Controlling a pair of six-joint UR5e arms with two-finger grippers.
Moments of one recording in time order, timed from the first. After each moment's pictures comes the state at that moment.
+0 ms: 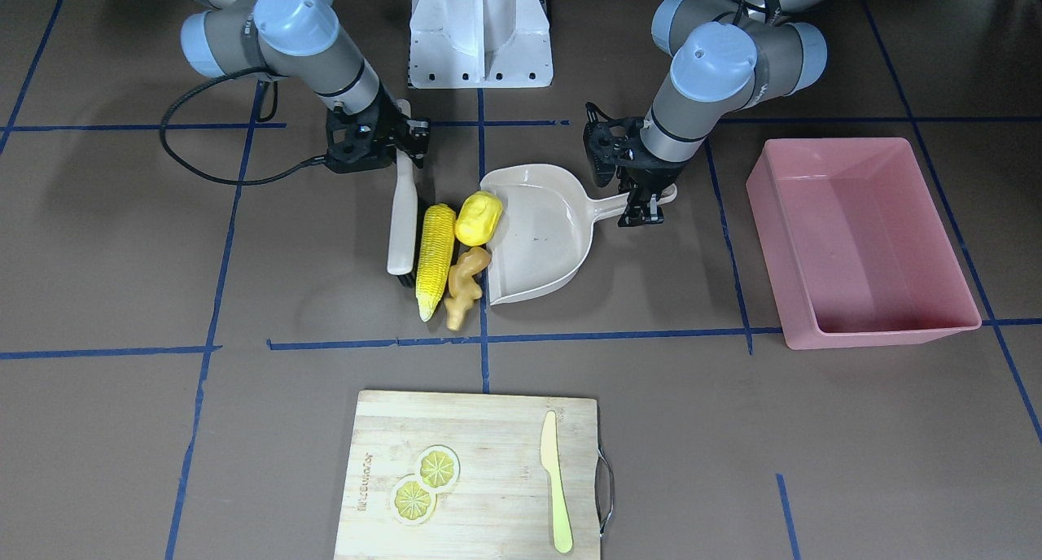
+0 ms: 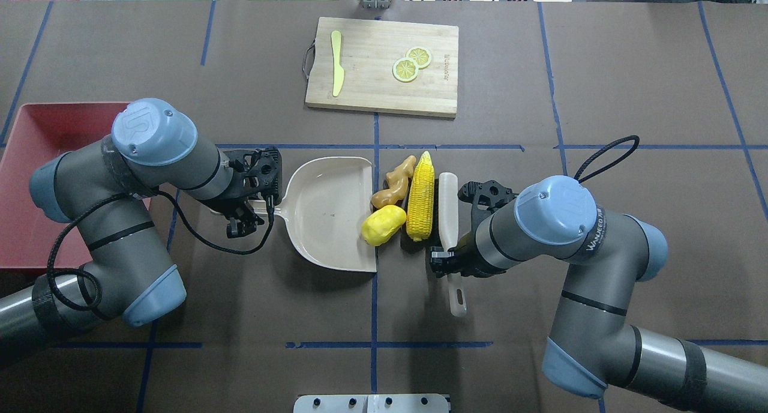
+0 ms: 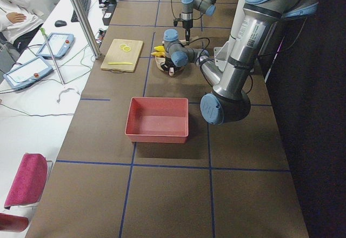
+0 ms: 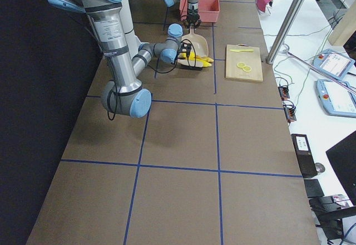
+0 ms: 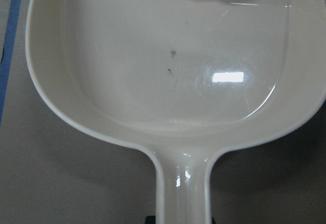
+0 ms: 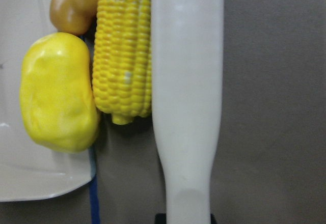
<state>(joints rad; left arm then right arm) -0.62 -2.00 -1.76 -1.78 -2.02 0.31 0.43 -1.14 1.78 -1.21 1.99 1.41</state>
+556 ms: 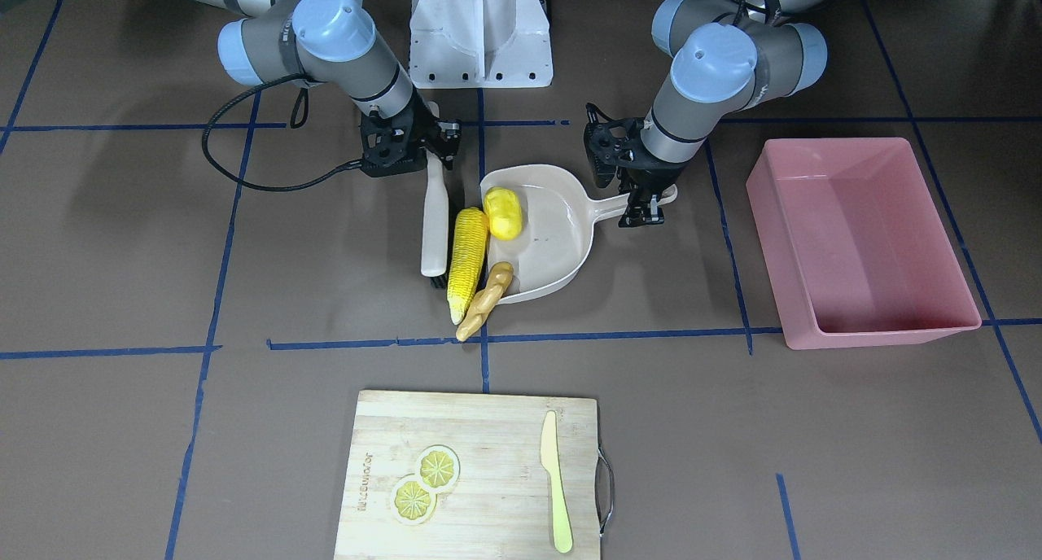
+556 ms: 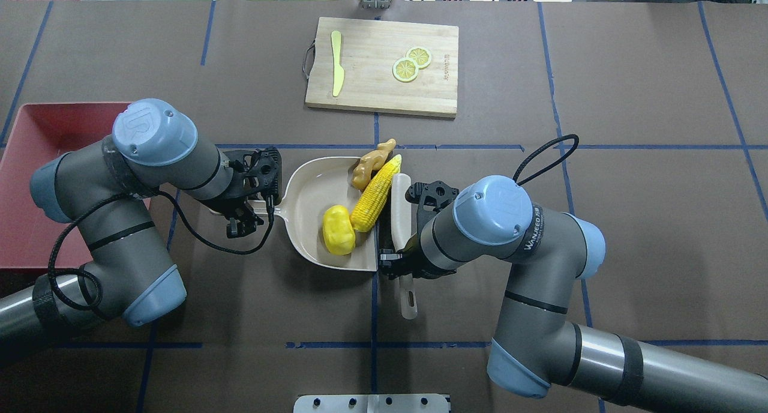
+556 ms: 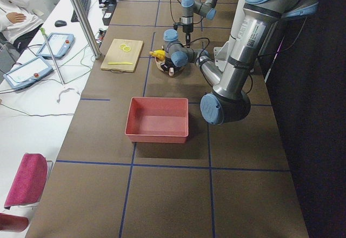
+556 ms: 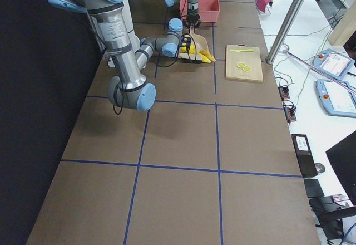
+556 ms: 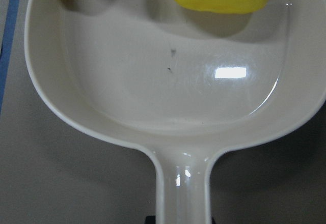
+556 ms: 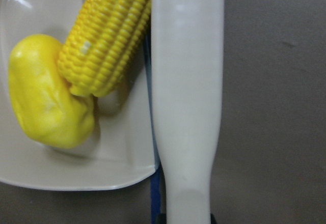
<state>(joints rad) -0.62 -2.00 -1.76 -1.78 -2.02 0.31 0.40 -1.05 1.74 -1.21 1.98 1.41</state>
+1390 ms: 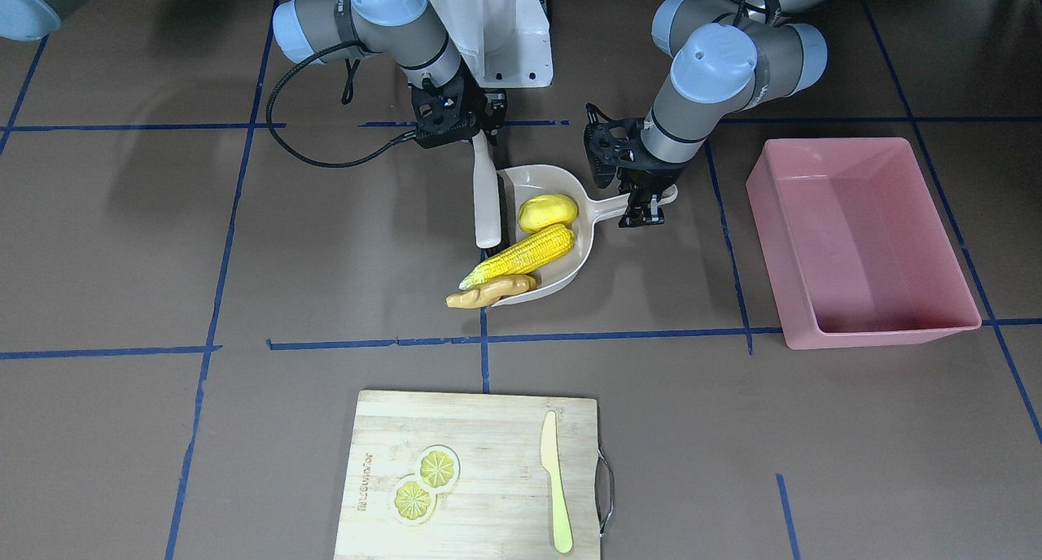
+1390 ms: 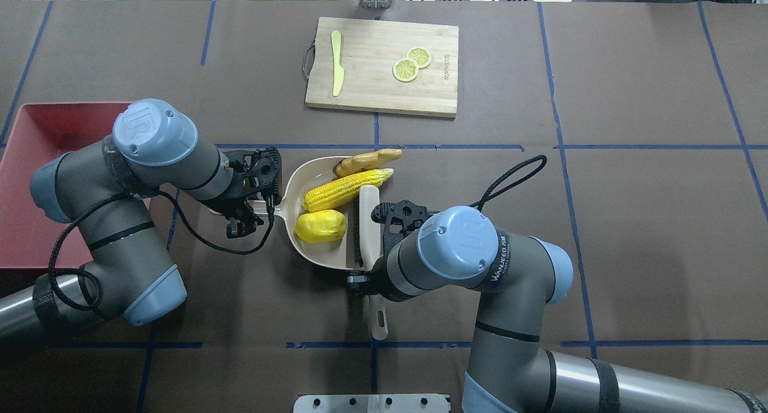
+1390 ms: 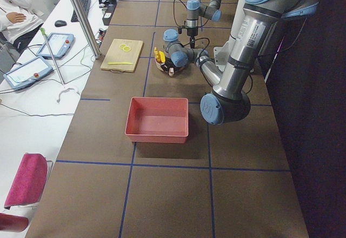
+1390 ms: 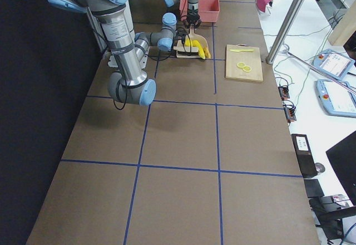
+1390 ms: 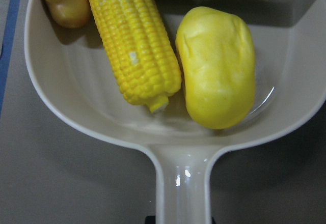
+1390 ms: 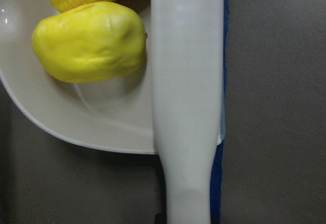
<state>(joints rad) -0.62 -2.00 -1.76 -1.78 -2.02 0.31 0.32 -0.99 1.73 -1.21 1.89 1.40</state>
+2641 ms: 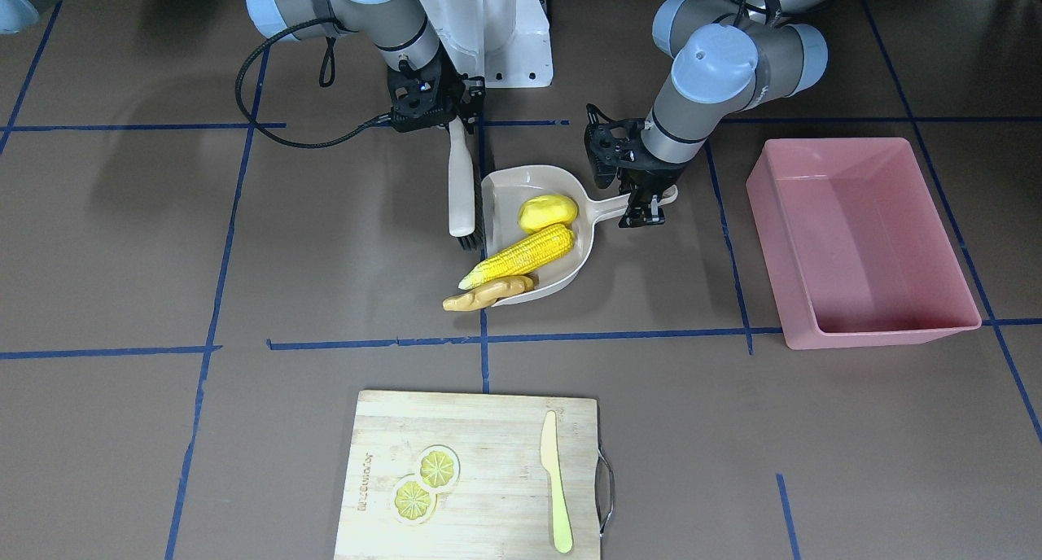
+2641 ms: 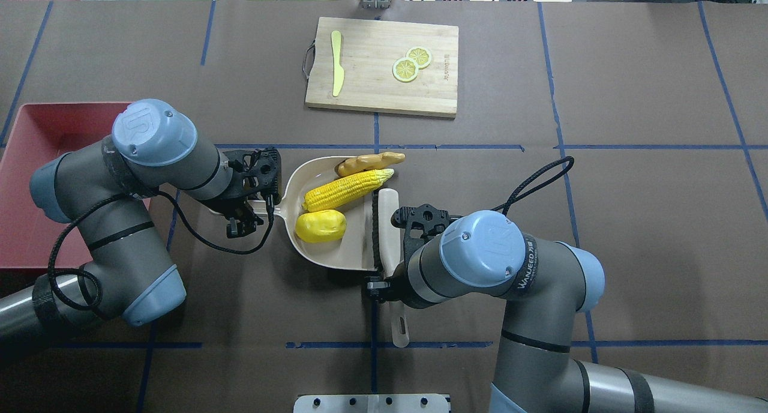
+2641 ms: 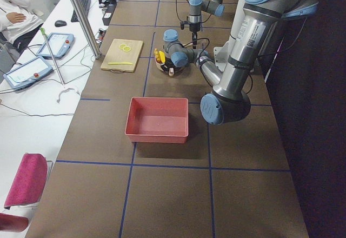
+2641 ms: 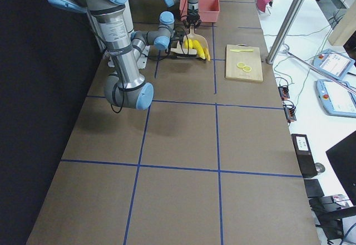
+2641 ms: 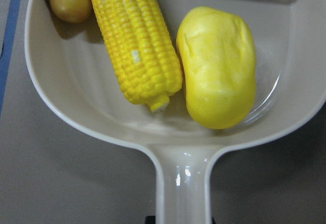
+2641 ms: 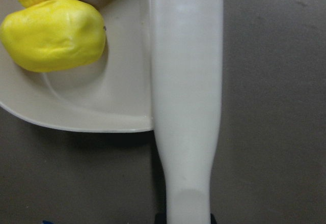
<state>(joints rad) -0.62 -2.00 -1.76 -1.79 -2.02 0.30 0.33 -1.06 1.86 -1.35 1.88 1.40</state>
